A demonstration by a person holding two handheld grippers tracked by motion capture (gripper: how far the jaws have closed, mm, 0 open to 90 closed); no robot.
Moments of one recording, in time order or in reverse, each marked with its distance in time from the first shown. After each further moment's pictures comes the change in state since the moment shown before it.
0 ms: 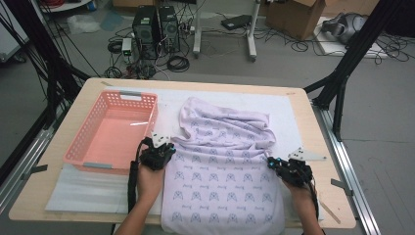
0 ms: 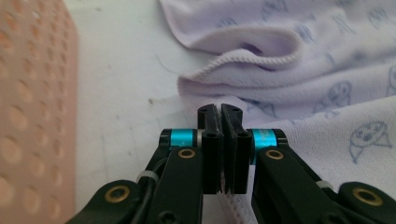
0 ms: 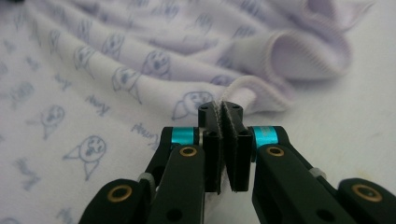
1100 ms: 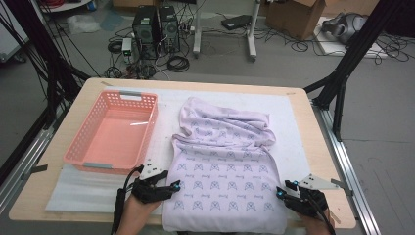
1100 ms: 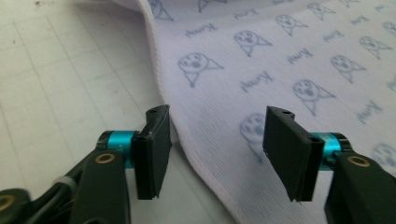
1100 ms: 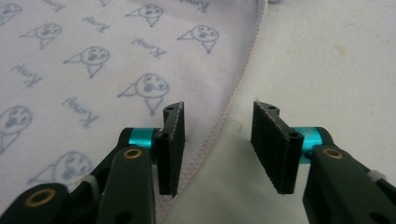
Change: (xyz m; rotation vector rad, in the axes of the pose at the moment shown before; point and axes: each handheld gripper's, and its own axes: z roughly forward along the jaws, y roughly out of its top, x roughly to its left) left arm -0.014 -0.065 -0.058 0.067 -0.313 0.051; right arm 0.022 -0.050 -0.053 0.127 -0.078 -0.050
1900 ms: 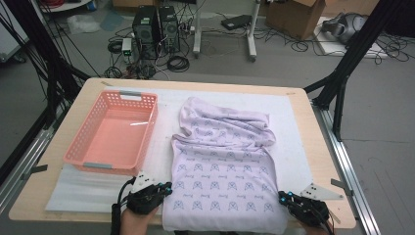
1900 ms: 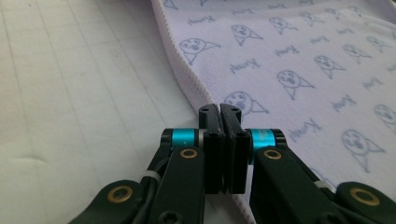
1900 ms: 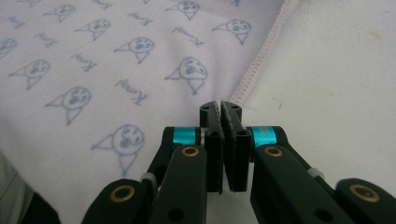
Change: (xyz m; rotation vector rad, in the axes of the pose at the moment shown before) left arm -0.009 -0.022 -0.017 -0.060 0.006 -0.106; right arm 0.013 -0.014 -0.014 -0.029 0.082 0.017
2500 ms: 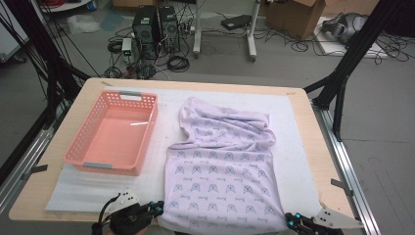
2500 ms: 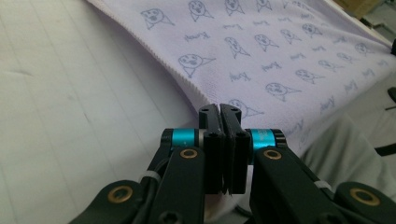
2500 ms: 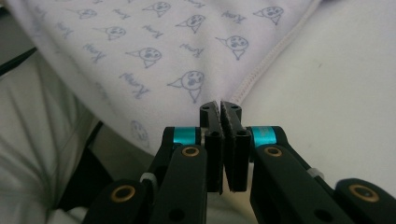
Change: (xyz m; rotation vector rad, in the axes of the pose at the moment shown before) left arm -0.013 -0.022 -0.053 0.025 -0.112 -0.031; right arm 0.027 -0.024 -0.051 -0.001 0.087 -0.042
